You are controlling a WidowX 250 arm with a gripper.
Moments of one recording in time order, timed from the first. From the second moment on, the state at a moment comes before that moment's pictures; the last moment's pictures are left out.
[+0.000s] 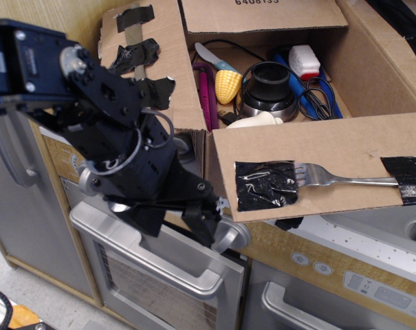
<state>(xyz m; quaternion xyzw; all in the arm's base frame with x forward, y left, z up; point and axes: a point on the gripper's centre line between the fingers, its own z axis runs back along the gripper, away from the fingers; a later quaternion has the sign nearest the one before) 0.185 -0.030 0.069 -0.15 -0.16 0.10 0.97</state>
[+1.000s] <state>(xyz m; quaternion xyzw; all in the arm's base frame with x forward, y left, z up) 0.224 -0.028 0.124 -0.14 -0.18 0.05 0.97</state>
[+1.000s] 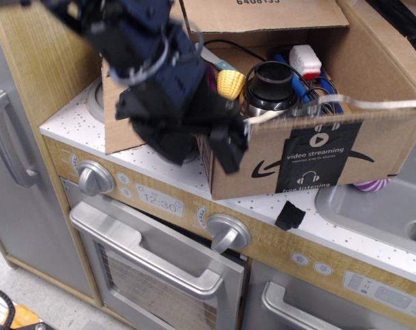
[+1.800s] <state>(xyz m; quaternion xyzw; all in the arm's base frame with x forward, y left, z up) 0.279 0.009 0.140 -0.07 -0.21 -0.05 0.97</state>
